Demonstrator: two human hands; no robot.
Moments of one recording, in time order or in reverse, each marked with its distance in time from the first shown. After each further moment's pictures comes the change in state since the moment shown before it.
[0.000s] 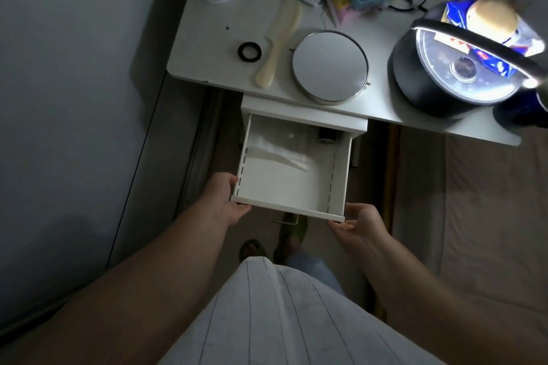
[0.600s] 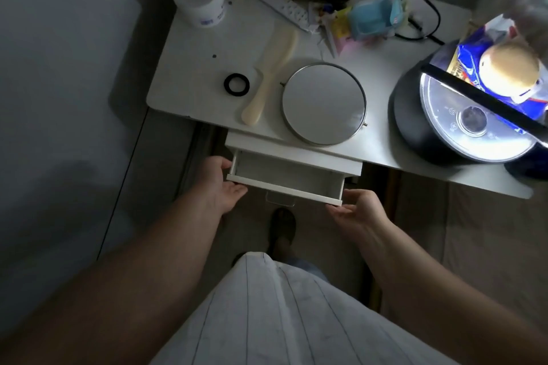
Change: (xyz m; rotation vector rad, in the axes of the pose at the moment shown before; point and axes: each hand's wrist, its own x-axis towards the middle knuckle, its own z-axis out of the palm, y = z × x) left_hand 0.006 0.068 0.093 -0.067 0.050 0.073; right_hand 0.048 -0.094 0.076 -0.128 0.005 0.001
